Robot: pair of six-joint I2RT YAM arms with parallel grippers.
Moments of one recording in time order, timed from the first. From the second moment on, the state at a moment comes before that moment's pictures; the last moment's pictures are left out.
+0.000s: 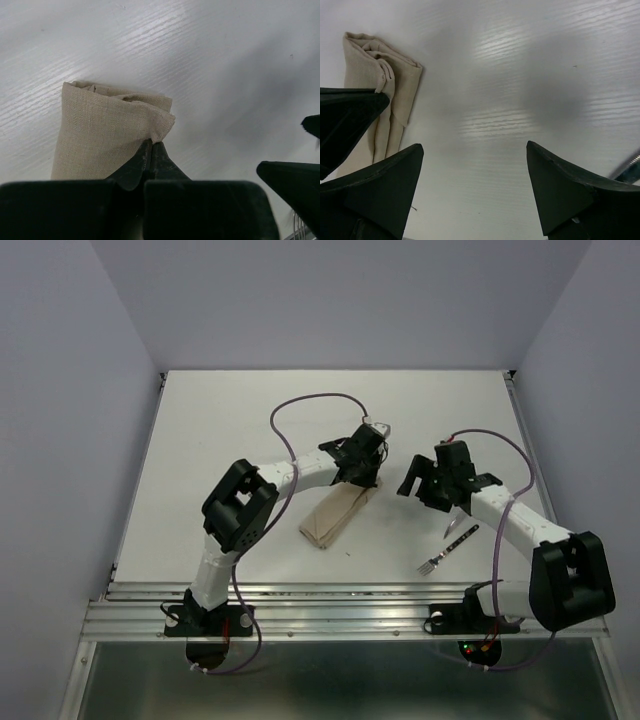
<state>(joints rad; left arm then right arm) -0.86 2.08 1.56 -0.36 -0.01 -0.43 0.24 1.28 0.75 -0.38 -0.07 0.63</state>
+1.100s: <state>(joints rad) -0.80 1.88 1.29 -0.07 0.04 -0.54 0.49 1.62 0.96 -0.25 0.02 0.65</state>
